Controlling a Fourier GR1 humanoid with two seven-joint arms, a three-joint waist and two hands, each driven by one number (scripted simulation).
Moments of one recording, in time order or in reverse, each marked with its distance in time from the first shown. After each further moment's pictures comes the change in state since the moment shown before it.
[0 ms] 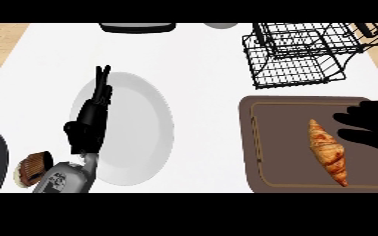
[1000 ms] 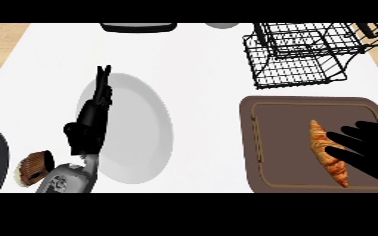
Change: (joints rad) left arm 0.020 -0.052 0.046 -0.030 -0.069 -0.053 0.030; right arm 0.156 0.051 0.076 -0.134 0.392 0.046 -0.008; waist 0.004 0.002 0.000
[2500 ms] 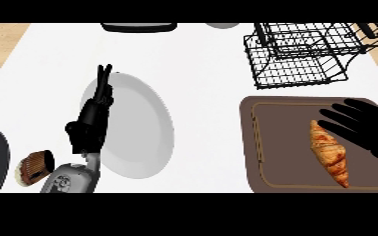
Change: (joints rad) left arm 0.007 -0.079 0.078 0.003 -0.086 -0.077 0.002; right arm 0.026 0.024 0.157 0.290 0.636 -0.357 -0.430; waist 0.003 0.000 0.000
